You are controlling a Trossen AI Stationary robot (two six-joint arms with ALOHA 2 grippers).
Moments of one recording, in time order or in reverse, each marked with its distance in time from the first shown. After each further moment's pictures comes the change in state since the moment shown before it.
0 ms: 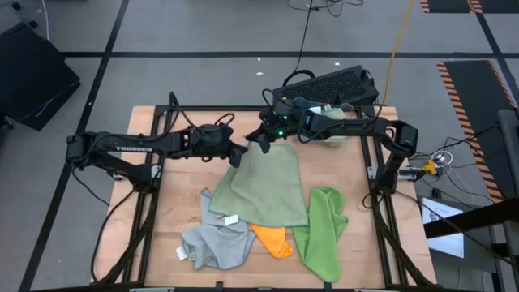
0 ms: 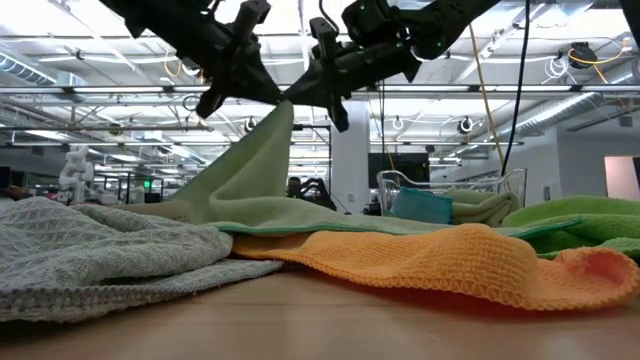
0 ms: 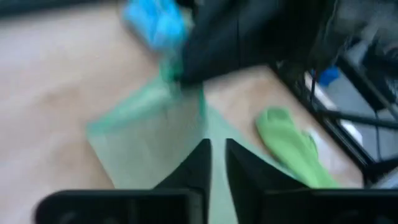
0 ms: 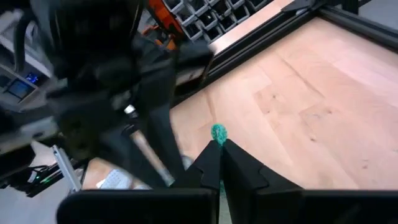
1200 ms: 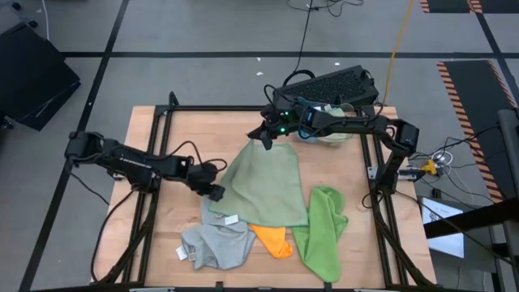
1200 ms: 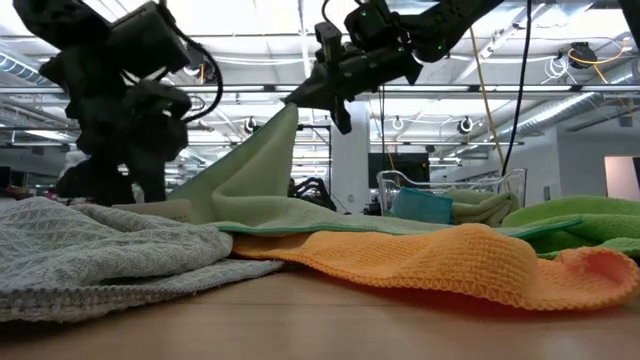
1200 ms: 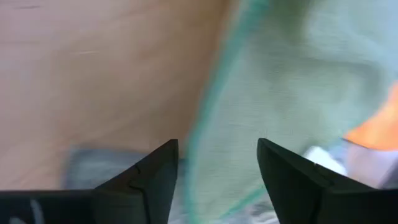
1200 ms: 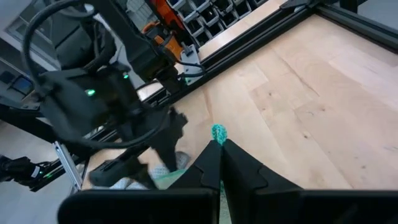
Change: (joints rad) left arm -0.227 -0.003 -0.356 -0.106 0.222 -0.430; right arm -0.039 -0.002 0.000 -0.018 -0.053 -0.019
